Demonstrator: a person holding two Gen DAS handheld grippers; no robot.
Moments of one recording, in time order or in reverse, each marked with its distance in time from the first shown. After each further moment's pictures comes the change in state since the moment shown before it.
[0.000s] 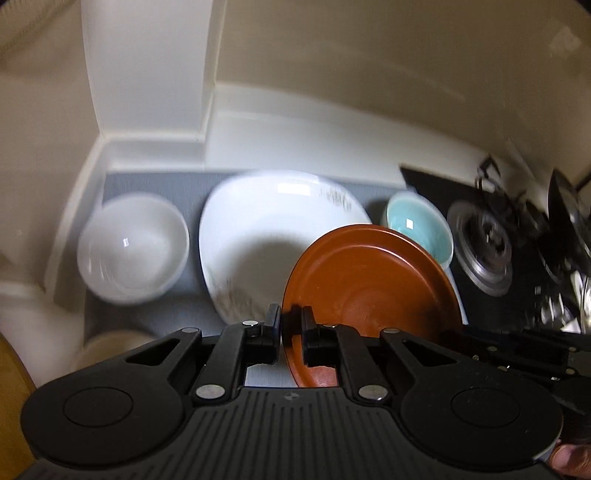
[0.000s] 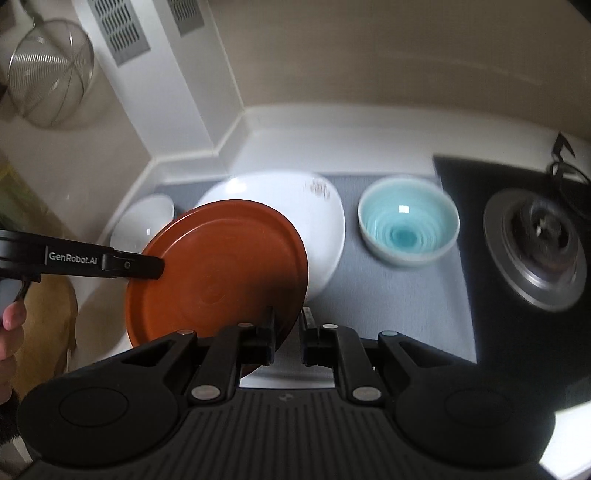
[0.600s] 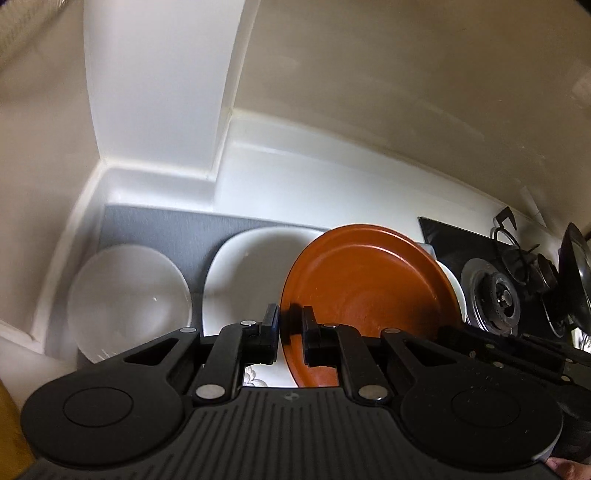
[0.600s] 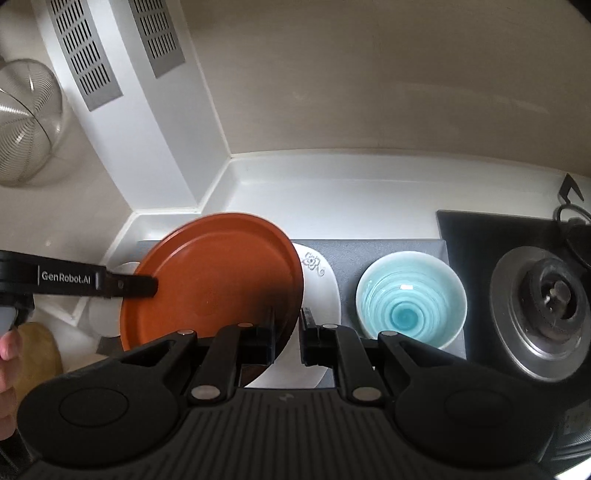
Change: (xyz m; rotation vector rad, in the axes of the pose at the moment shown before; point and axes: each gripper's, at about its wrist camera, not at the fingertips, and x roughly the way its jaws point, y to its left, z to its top) left arm 0.036 0.017 0.046 -0.107 -0.031 -0.007; right arm 0.045 -0.001 0.058 -0.019 -0.065 -0.053
